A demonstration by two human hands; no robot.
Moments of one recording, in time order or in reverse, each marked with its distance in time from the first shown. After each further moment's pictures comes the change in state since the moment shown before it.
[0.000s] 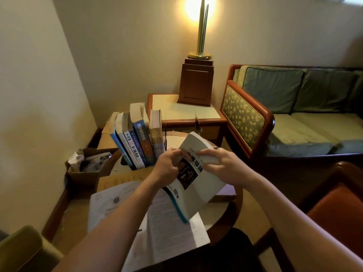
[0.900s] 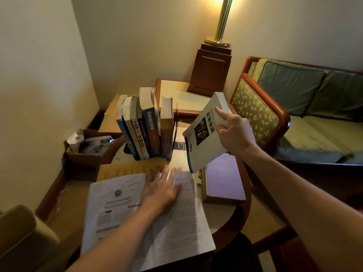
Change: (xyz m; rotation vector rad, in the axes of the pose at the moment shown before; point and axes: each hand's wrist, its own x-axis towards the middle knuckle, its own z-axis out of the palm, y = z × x) left_hand -0.019 -0.116 0.019 0.940 -0.085 -0.316; right_hand 0.076 -0.044 -0.006 -0.304 0.439 -0.067
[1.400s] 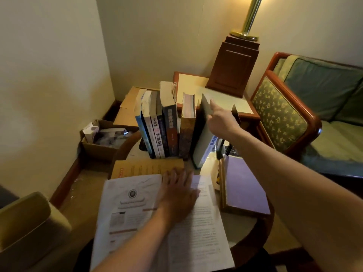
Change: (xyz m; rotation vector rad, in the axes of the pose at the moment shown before) left_hand -0.006 -0.005 0.003 0.123 0.158 0.123; right_hand 0.081 -0.037 0.080 0.015 -0.307 0.039
